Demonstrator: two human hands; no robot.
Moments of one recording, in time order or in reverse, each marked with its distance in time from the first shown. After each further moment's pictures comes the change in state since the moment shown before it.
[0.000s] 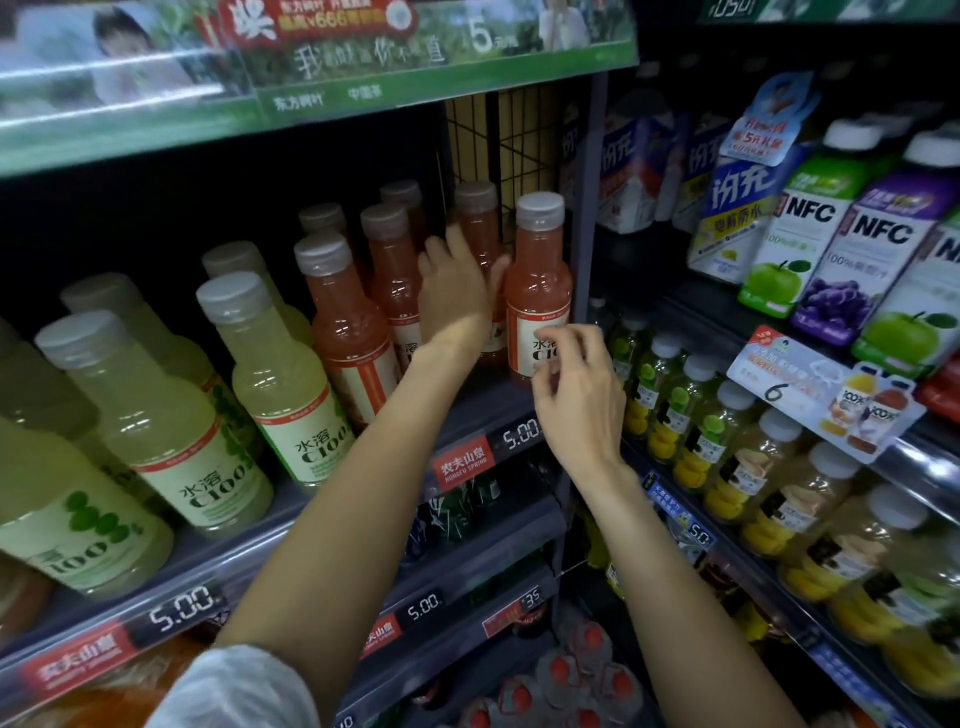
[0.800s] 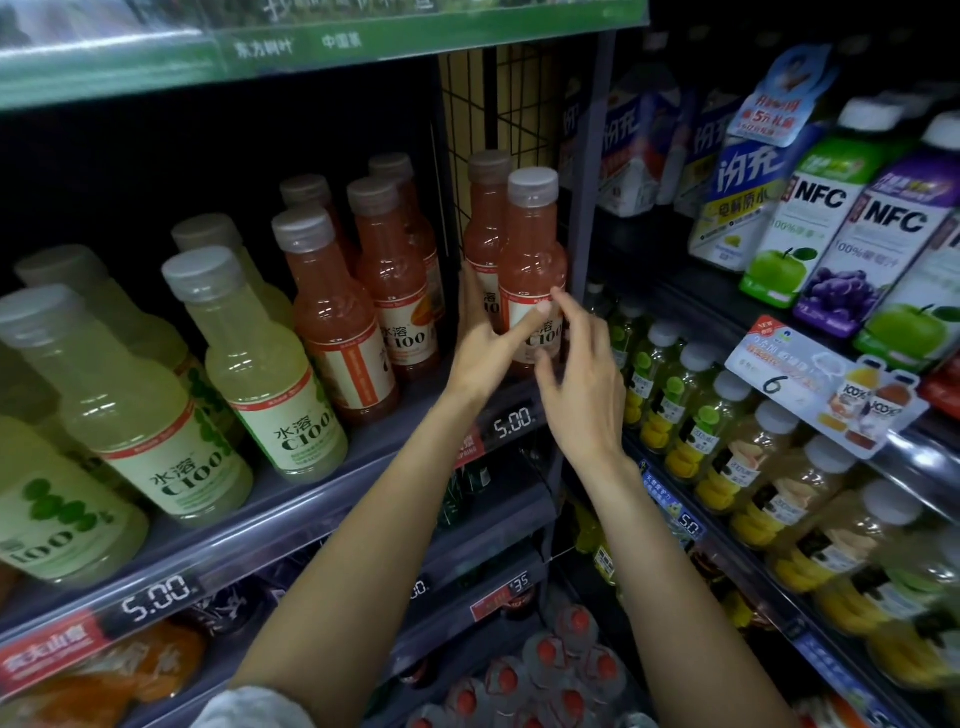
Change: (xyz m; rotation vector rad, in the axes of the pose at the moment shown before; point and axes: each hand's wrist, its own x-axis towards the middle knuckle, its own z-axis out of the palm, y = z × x) left_hand -0.054 -0.016 0.044 -0.868 -0.271 -0.134; right_hand -0.001 0.019 0.005 0.115 -0.005 0.017
